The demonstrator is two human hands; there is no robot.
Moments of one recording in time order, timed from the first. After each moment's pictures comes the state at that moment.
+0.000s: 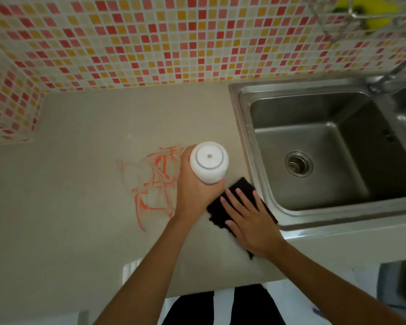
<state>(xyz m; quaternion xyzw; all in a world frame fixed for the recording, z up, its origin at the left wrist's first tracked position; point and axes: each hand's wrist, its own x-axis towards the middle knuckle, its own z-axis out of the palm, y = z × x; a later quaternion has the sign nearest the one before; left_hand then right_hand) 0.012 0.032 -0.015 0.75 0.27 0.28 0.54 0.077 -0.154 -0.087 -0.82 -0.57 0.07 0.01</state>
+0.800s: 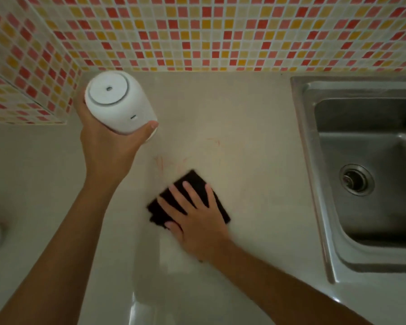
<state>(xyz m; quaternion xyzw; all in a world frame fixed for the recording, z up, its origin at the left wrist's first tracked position) -0.077 0.245 0.019 0.75 0.39 0.38 0.37 -0.031 0.049 -0.097 -0.76 -0.63 0.09 0.10</state>
